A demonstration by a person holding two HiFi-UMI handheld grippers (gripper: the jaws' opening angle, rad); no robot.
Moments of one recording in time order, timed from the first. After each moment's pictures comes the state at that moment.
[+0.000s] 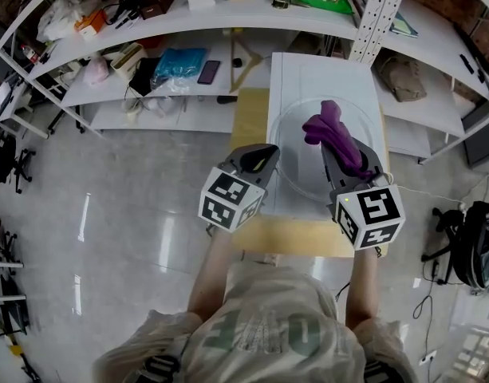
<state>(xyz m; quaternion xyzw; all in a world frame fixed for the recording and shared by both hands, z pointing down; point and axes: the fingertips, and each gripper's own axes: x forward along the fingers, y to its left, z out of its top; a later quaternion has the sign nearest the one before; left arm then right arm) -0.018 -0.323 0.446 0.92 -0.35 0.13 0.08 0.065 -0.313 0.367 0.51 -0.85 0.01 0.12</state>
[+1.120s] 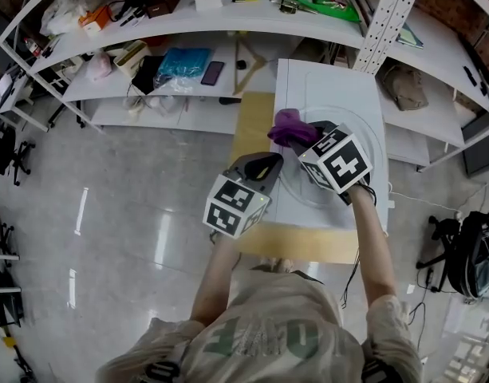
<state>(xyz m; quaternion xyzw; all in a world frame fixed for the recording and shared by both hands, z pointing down) -0.016 -0.325 0.449 0.92 -0.36 0.13 0.10 -0.003 -0.373 0.436 0.31 -0.87 0.06 0.37</state>
